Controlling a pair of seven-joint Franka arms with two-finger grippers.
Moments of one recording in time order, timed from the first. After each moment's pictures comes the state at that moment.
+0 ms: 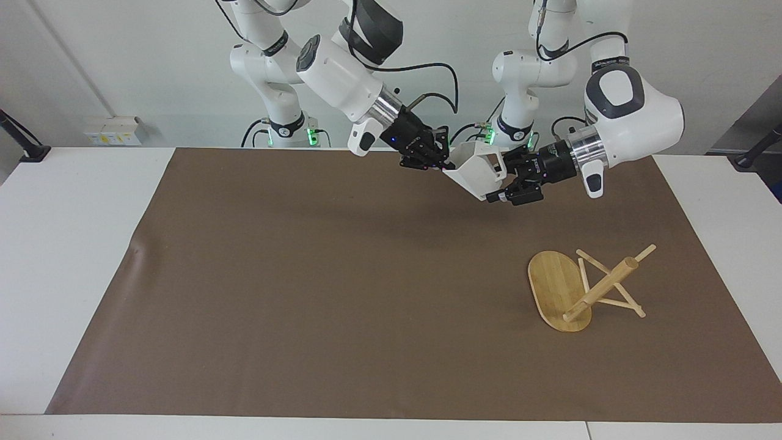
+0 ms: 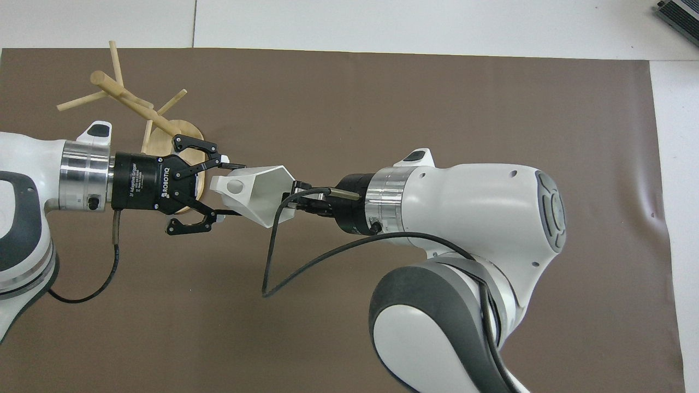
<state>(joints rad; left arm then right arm) -0.10 -0.04 -0.04 -2.01 -1.09 1.85 -1.12 -0.15 0.09 0.77 -1.84 0.79 2.39 0.32</state>
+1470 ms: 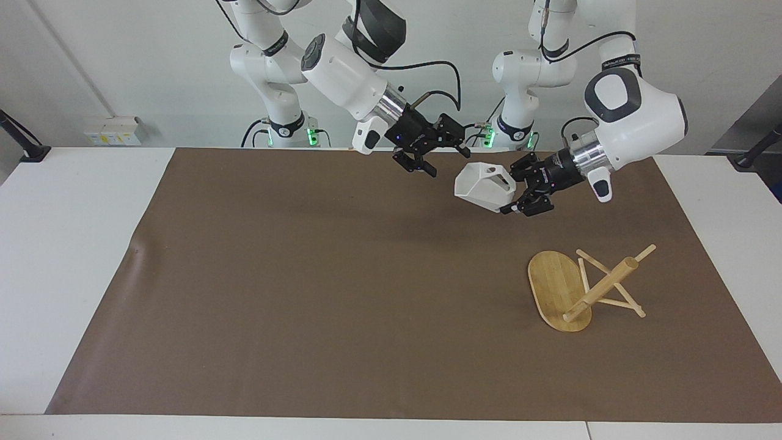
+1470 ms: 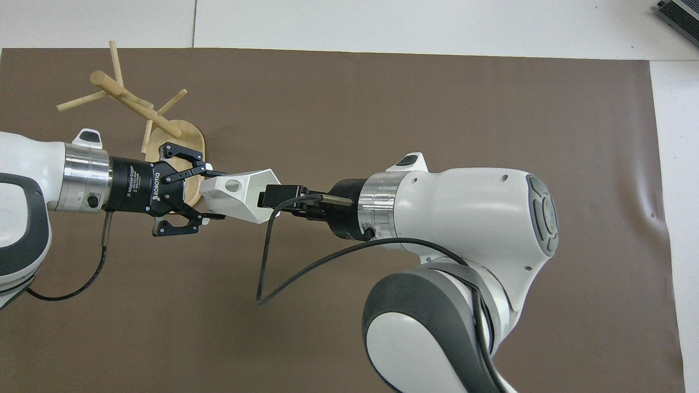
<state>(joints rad) -0.09 -0.04 -0.03 -2.04 -0.86 1.94 -1.34 -0.15 0.09 0.78 -1.84 0.79 2.39 0.32</state>
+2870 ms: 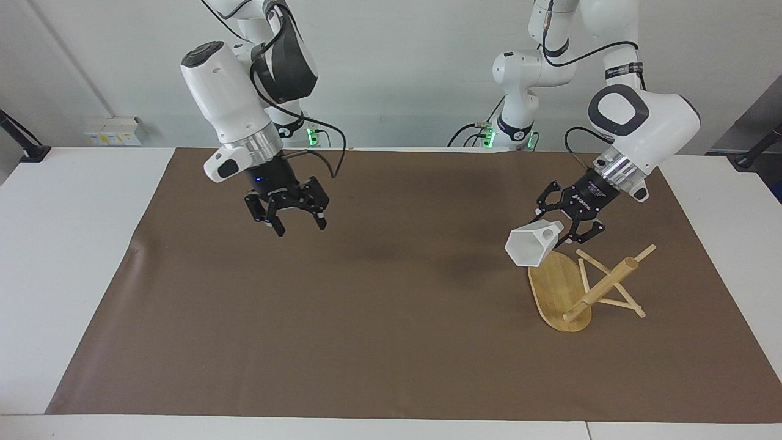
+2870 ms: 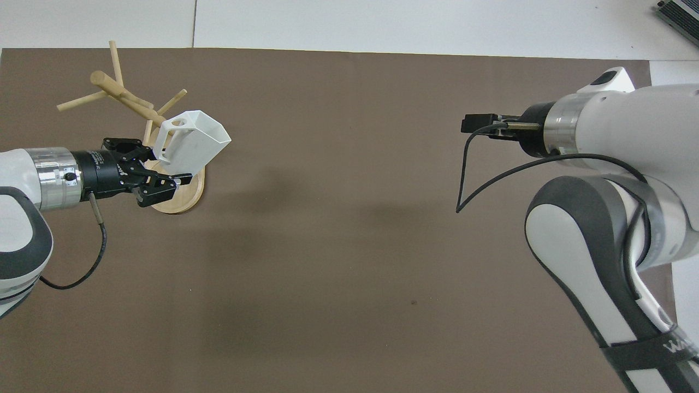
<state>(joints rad) -0.03 -0.04 -0.03 -2.13 -0.83 2.28 -1.91 -0.16 0.07 0.33 -1.82 0.15 2.24 0.14</state>
